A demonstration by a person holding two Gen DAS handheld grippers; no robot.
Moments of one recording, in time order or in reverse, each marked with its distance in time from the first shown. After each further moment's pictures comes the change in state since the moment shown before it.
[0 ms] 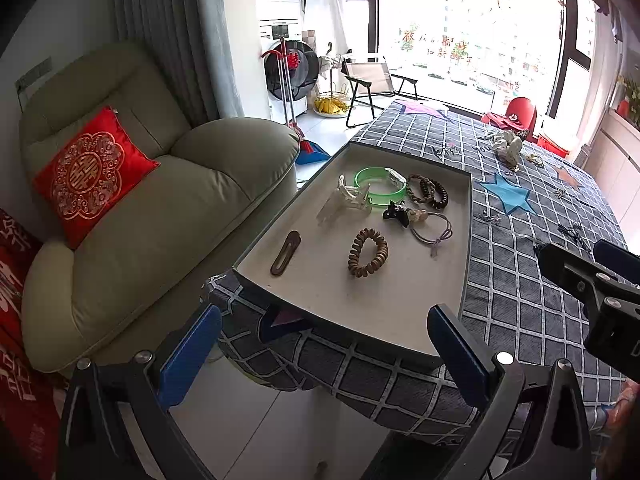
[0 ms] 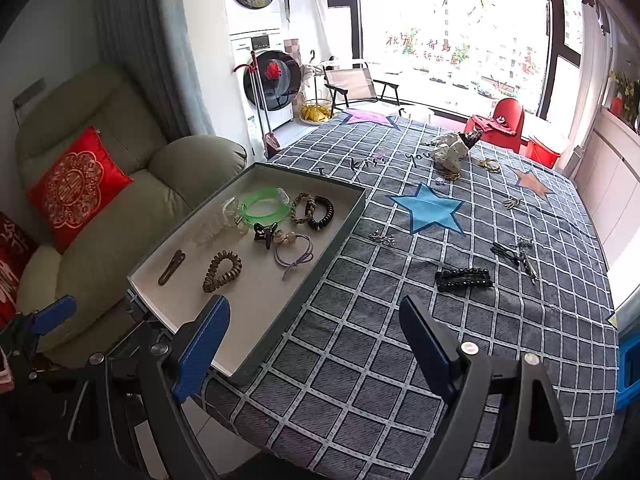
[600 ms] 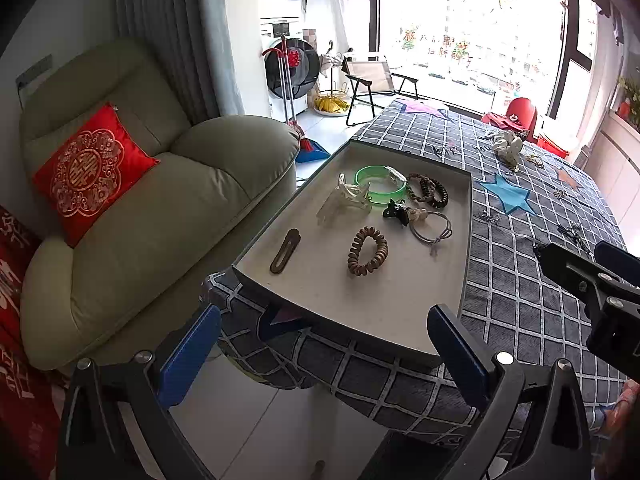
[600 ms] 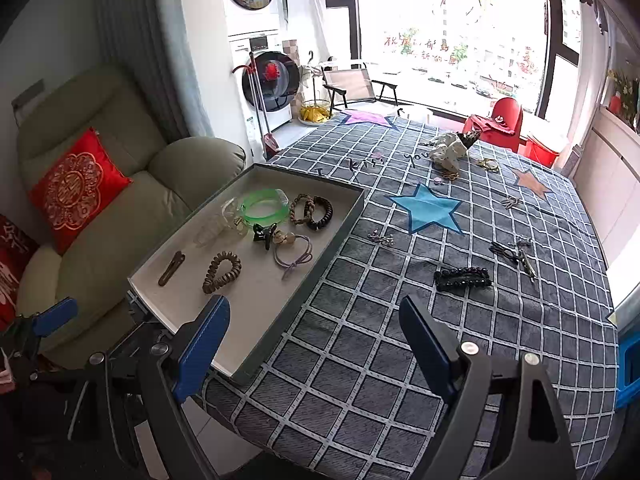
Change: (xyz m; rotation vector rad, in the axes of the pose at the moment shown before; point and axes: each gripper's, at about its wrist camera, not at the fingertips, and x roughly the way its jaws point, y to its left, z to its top) left arm -0.001 0.001 0.001 -0.008 0.006 -0.003; right arm -0.003 0.001 0.002 0.002 0.000 -0.003
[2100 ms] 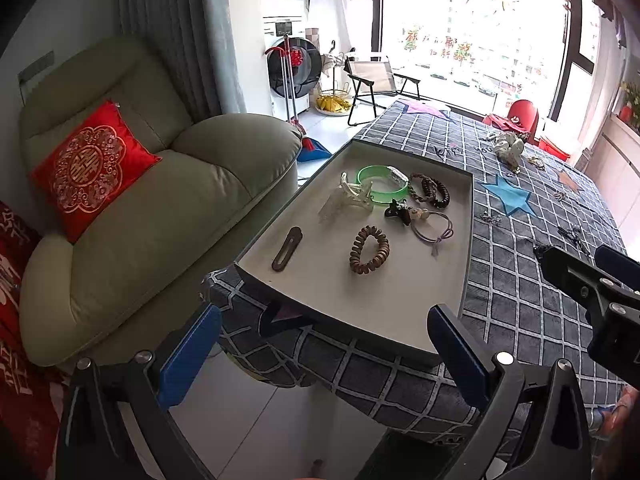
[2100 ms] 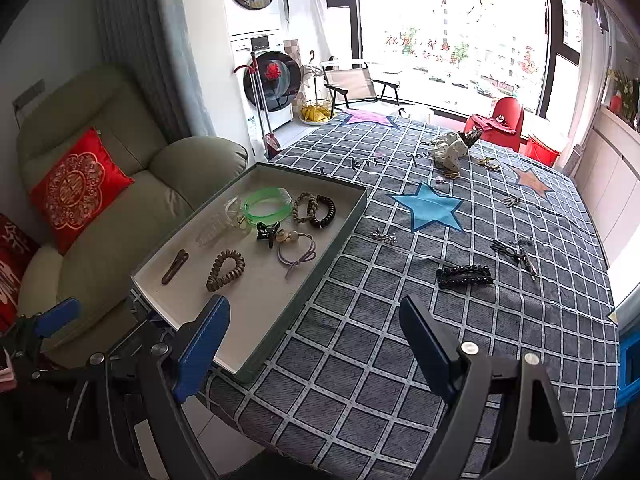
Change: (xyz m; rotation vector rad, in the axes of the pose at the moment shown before) left arm 0.001 0.004 -0.002 -0.016 0.003 -0.001; right arm -0.001 0.001 -0.001 0.002 0.000 0.002
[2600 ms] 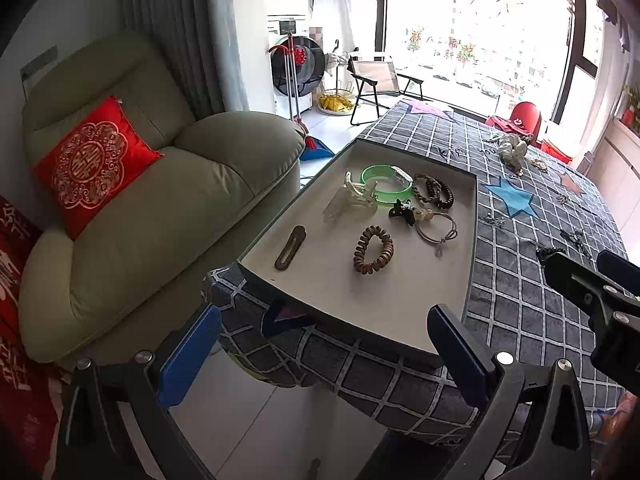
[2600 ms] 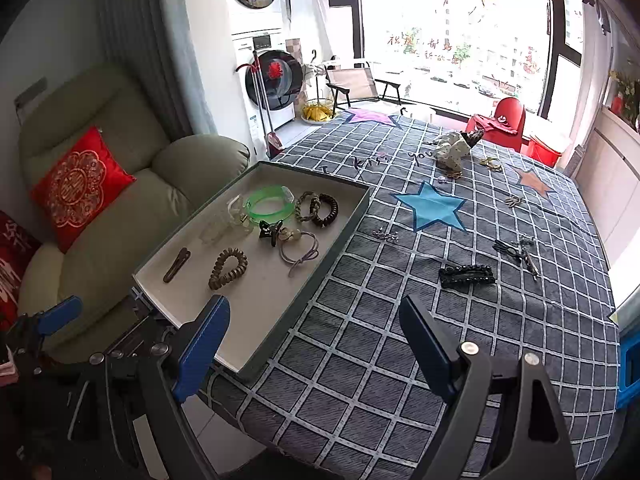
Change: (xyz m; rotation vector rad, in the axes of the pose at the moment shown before) left arm 0.002 0.003 -0.001 -0.009 0.001 0.006; right arm 0.000 0.002 -0.001 -0.001 0.001 0.001
